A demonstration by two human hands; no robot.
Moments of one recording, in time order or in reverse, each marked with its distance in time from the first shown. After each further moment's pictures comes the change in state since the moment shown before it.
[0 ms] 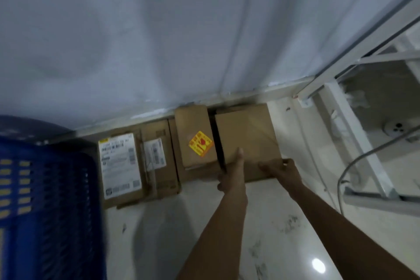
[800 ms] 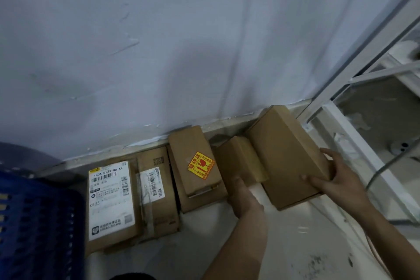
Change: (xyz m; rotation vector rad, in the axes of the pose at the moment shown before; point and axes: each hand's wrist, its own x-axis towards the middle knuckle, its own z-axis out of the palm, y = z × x) left_hand 0.000 0.008 0.015 -0.336 -0.153 -0.056; right_hand -0.034 -0.034 -0.077 -0.197 0.220 -0.420
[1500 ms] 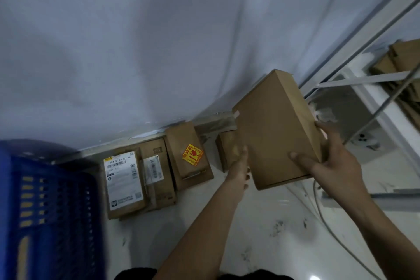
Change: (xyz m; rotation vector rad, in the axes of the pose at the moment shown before) left_hand -0.085 0.038 0.024 0.623 -0.246 -0.004; right_hand -0.086 -0.125 -0.096 -0.047 0.098 -0.027
